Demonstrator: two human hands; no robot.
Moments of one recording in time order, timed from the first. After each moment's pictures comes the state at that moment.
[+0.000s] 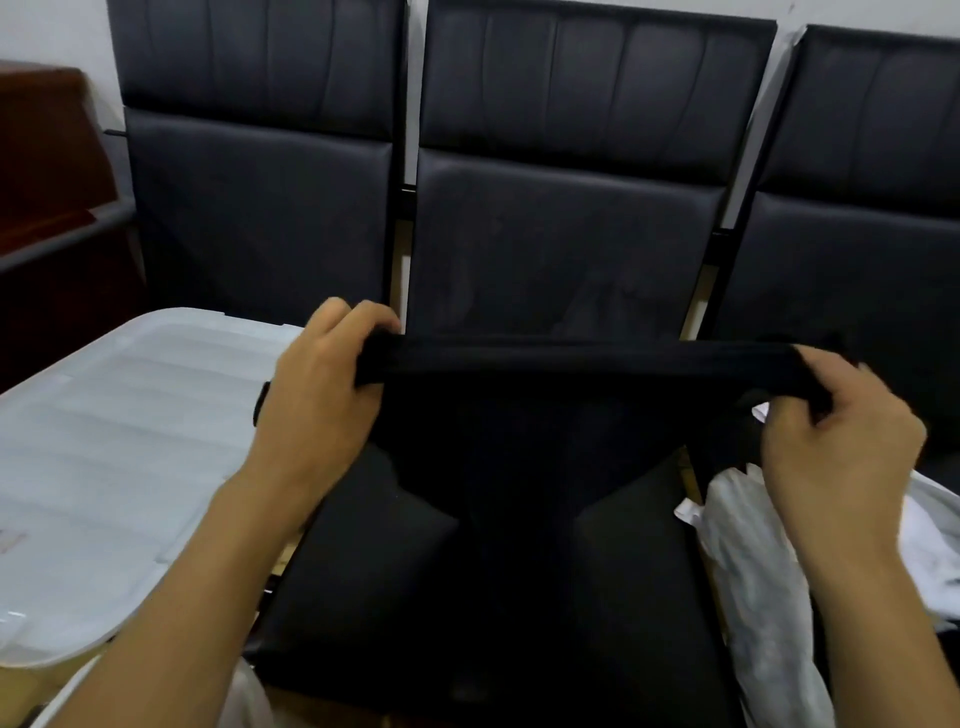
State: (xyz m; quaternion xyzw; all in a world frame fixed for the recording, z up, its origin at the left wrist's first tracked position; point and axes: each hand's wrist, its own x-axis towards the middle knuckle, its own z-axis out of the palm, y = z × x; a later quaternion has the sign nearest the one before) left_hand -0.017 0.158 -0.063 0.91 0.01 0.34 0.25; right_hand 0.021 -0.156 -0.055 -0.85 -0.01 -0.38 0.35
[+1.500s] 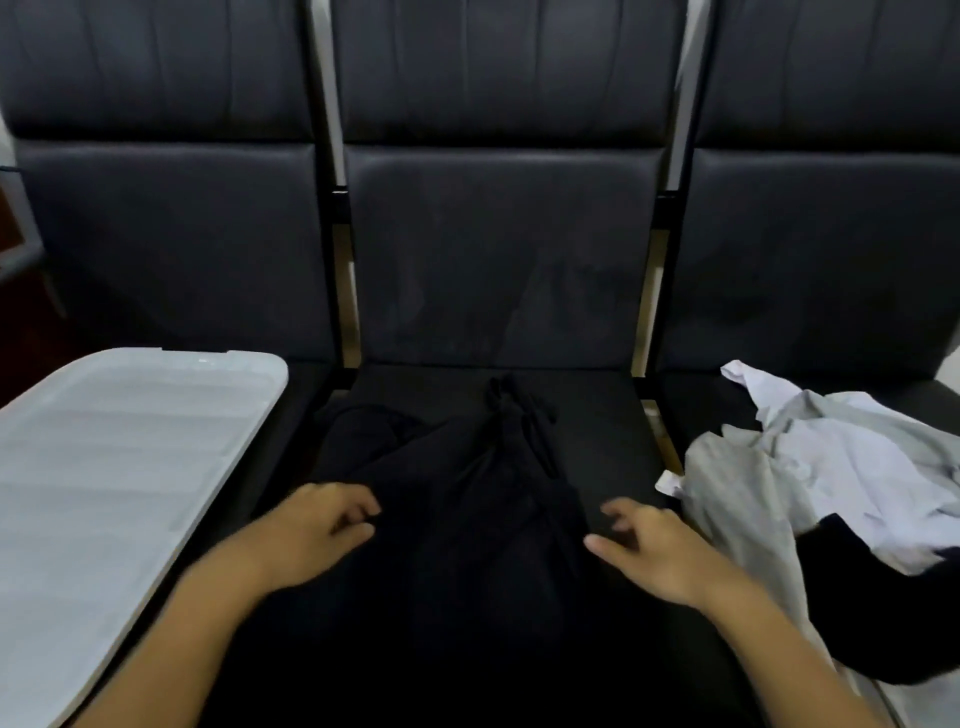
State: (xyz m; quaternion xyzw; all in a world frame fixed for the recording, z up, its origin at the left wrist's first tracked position) left_hand 0.012 0.187 -0.174 0.96 -0.04 -0.15 0.22; right_hand 0.043 -0.178 -0.221 -0.95 -0.04 0.17 0.26
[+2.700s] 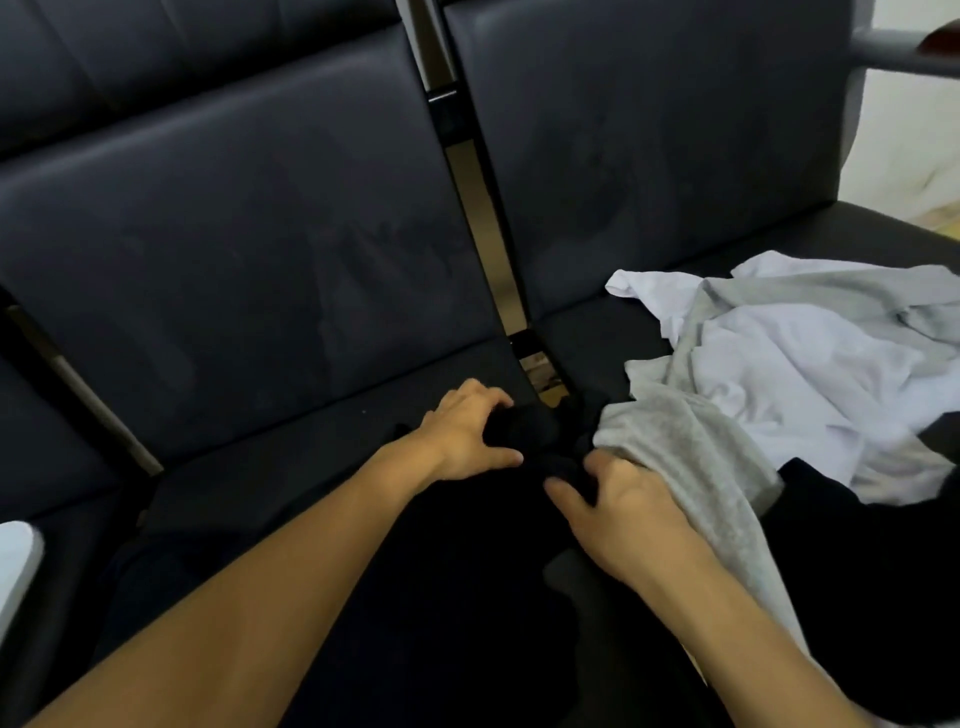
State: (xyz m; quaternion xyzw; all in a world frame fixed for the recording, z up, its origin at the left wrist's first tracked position) left_hand 0.244 -0.091 -0.241 0.94 -0.22 -0.23 0.12; right_hand 0.104 -0.227 -0.252 -0.90 0.18 0.03 0.39
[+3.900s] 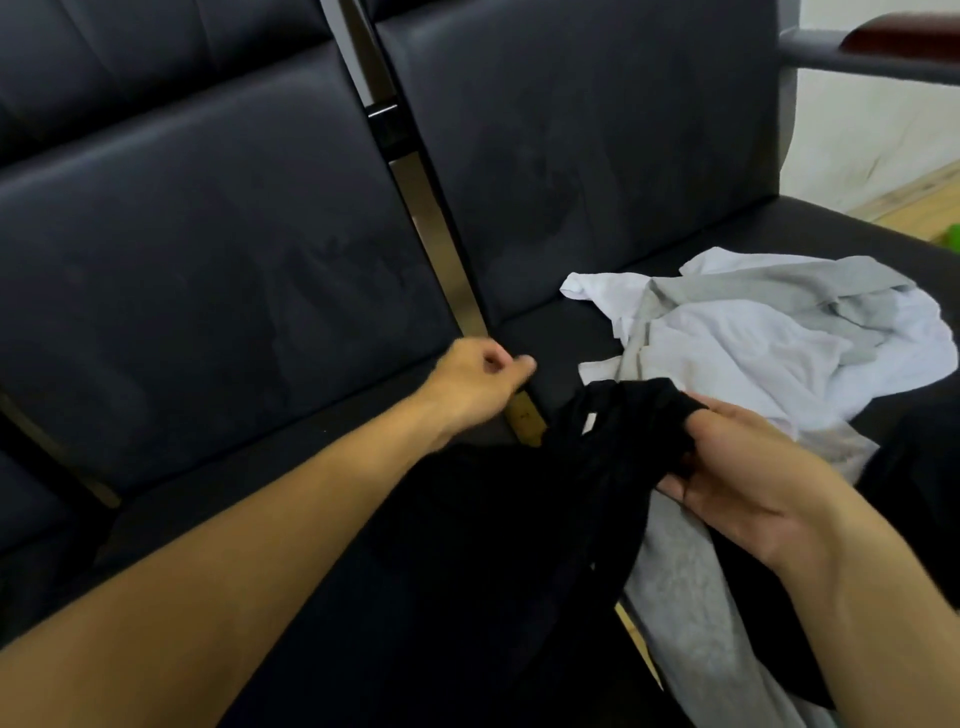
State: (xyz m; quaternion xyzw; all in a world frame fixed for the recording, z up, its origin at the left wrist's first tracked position) left_hand 0.233 -0.163 -0.201 0.91 -0.10 -0.18 0.36; right_hand 0.085 -0.321 -0.214 -0.47 0.26 0.01 0.84
